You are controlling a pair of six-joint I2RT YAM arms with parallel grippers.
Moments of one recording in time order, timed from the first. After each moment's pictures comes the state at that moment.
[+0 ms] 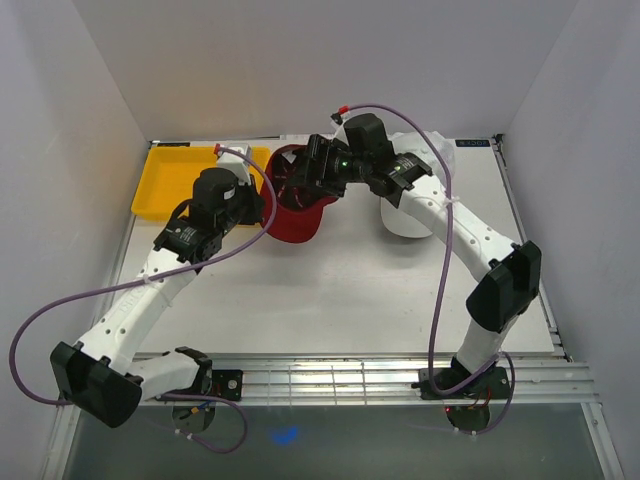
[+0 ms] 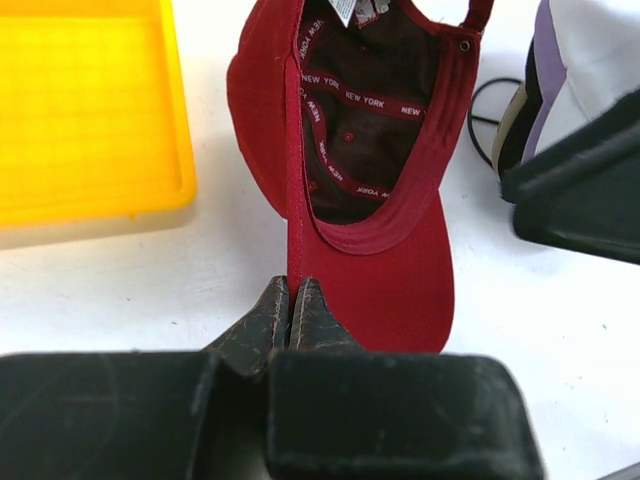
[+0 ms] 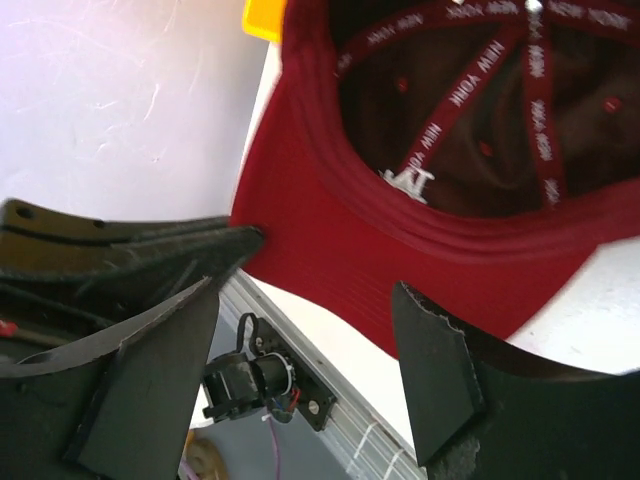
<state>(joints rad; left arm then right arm) -0.45 1.15 1.16 -0.42 -0.12 -0.28 0.67 1.74 1.77 -0.52 -0.35 0.76</state>
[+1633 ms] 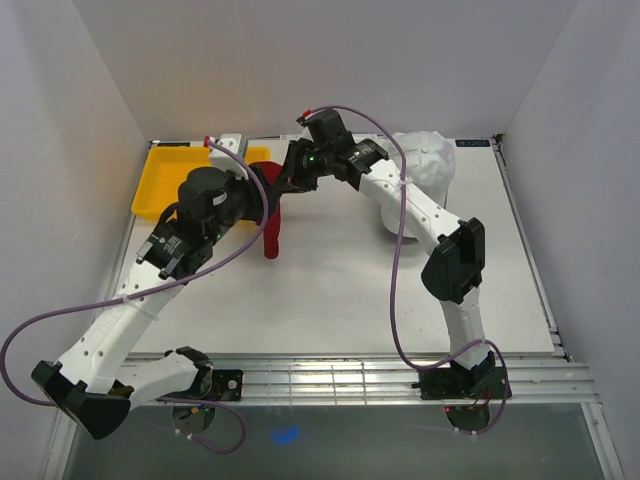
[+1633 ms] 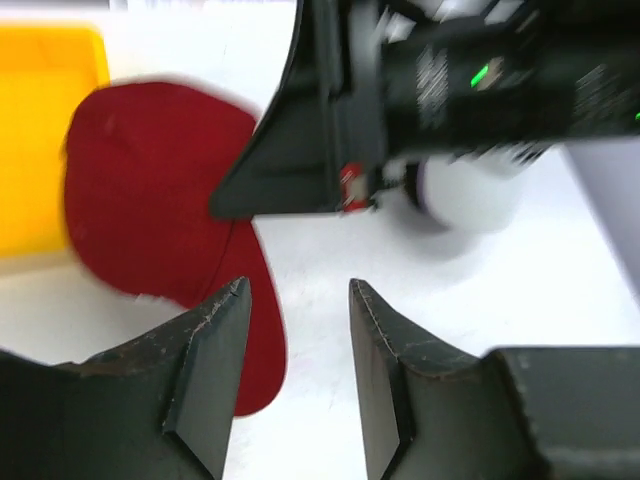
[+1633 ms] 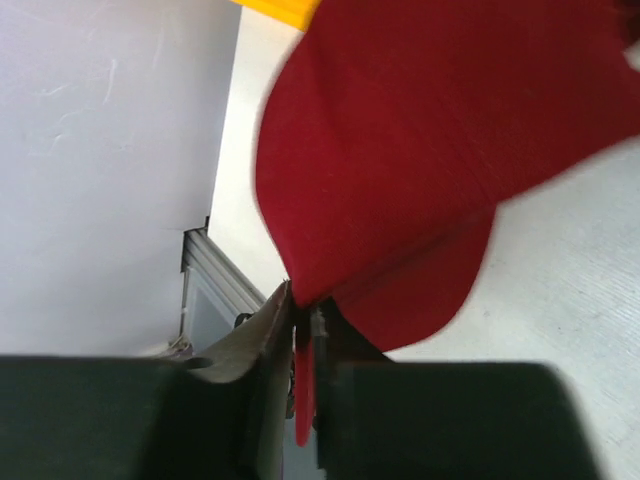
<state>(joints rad) -0.57 1.08 1.19 -0.45 -0.13 -0.35 0.73 2.09 2.16 -0.69 -0.39 0.76</state>
